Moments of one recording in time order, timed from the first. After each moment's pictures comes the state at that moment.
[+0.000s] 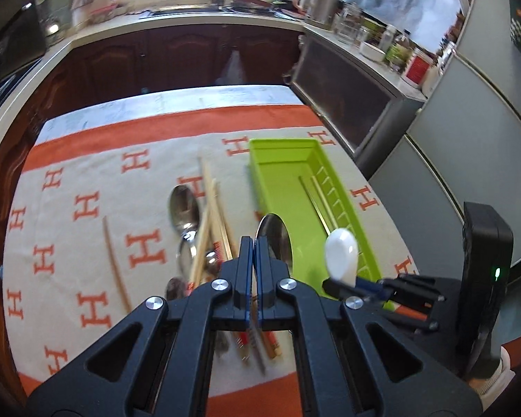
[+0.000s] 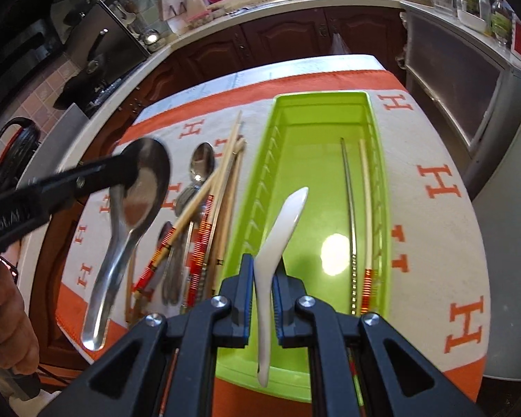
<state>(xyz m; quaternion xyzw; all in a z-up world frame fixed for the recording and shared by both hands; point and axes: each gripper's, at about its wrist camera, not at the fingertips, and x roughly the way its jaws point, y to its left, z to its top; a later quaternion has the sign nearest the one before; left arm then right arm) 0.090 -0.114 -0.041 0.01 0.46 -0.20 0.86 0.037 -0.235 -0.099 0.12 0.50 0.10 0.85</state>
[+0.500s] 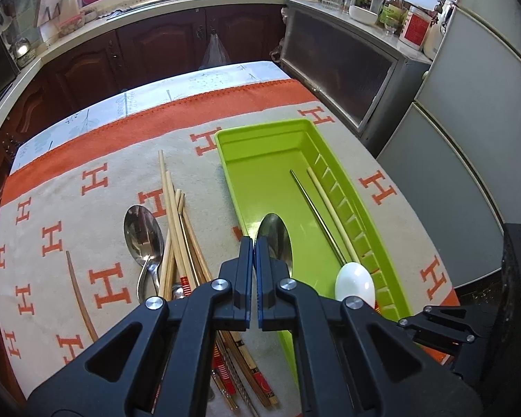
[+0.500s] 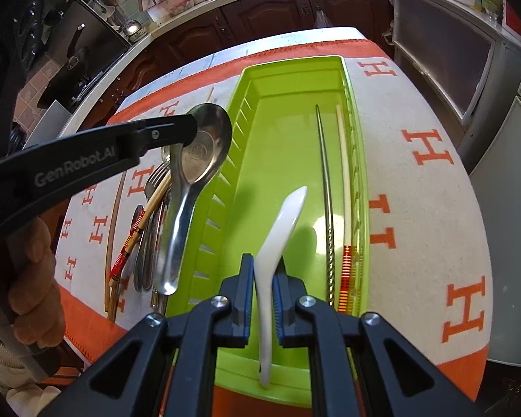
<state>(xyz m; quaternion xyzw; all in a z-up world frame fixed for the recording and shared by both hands) 0.135 -0.173 -0.095 0.08 0.48 -0.21 0.85 0.034 -0.252 -0.122 0.13 0.53 0.09 0.83</state>
